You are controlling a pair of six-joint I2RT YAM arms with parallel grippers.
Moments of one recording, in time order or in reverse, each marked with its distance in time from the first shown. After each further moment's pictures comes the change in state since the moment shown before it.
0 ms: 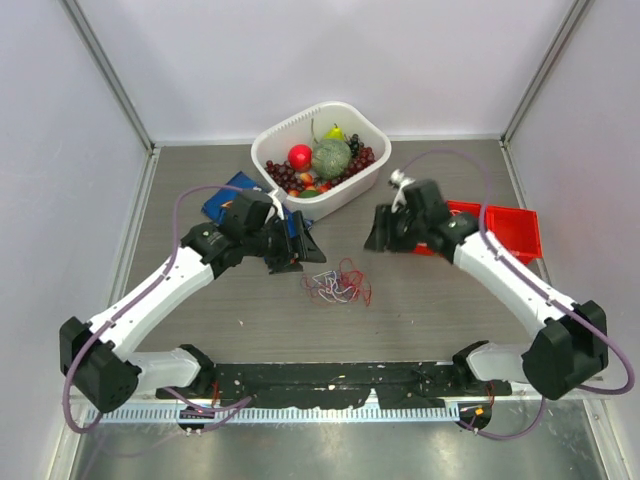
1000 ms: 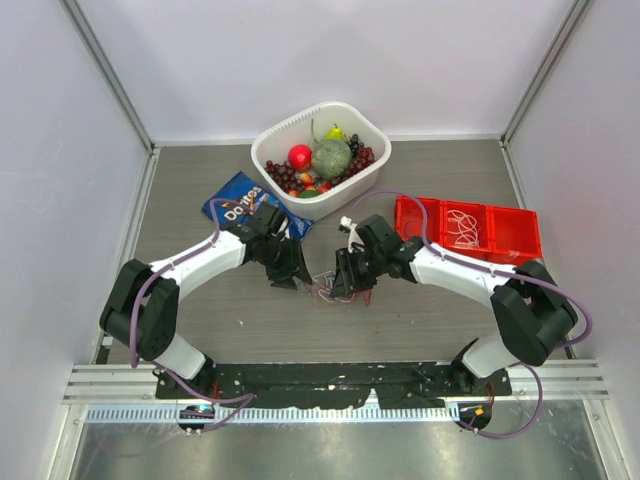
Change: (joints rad) left arm 0.094 0.334 -0.147 0.060 0.019 0.126; right arm 0.319 0.182 -0.246 0.307 -0.273 0.093
